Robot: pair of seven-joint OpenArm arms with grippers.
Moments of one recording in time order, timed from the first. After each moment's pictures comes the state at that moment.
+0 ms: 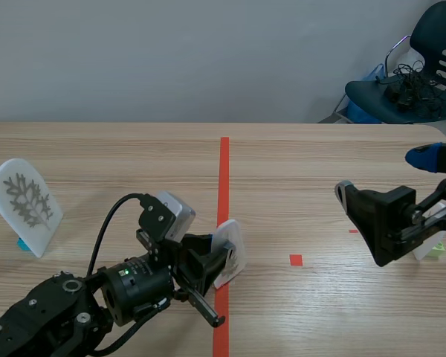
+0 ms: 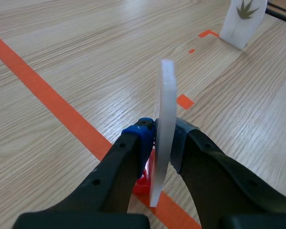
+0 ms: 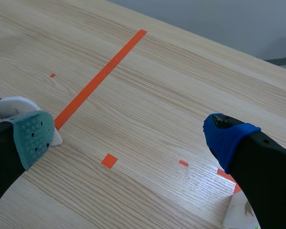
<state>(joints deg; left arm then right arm) 5.1 -11.7 24.0 67.7 -2.5 -29.5 -18.2 -31.7 25.1 13.1 113.9 20.7 28.1 -10.0</state>
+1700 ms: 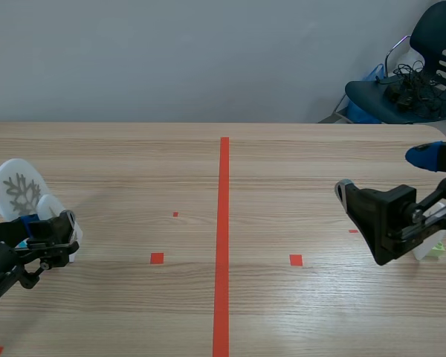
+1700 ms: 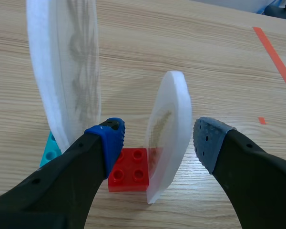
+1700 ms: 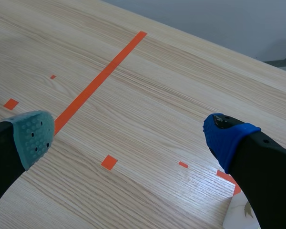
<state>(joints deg) 13.0 -15.4 -7.1 69.9 -20.7 -17.8 -12.4 -31.7 25.1 13.1 113.9 20.7 28.1 -9.6</state>
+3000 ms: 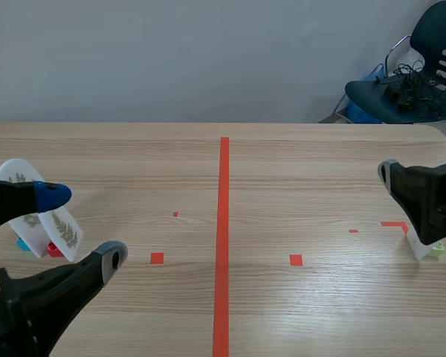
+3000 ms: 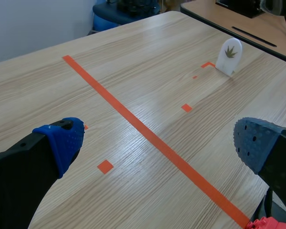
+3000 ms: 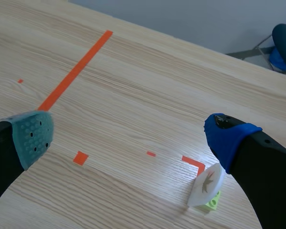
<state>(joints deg) 42.3 -23.7 -11.9 114.9 -20.7 -42.9 -4.1 -33.7 25.1 22.1 117.3 25.5 28.4 -14.6</state>
